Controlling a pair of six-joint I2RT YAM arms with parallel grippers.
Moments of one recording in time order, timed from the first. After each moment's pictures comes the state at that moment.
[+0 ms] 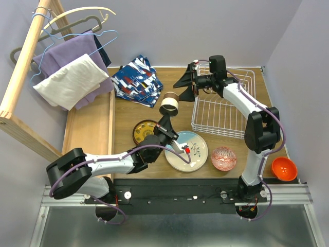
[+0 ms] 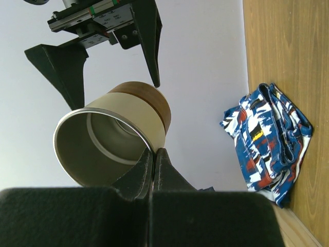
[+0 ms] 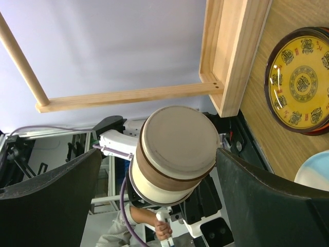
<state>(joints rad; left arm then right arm) -1.07 1.31 0.50 0.79 -0.50 1.73 0.31 1.94 1.62 -0.17 -1.25 1.05</state>
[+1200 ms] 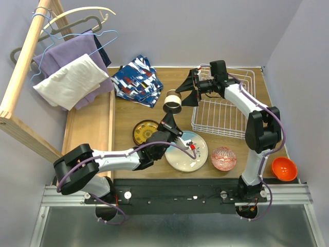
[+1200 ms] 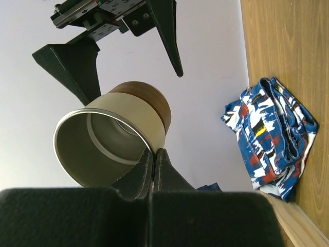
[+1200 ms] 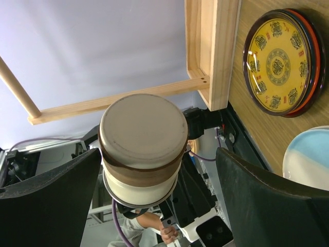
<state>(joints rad) -1.07 1.40 0.59 0.74 -0.56 1.75 0.29 1.94 1.58 -0.34 -1.22 0.93</state>
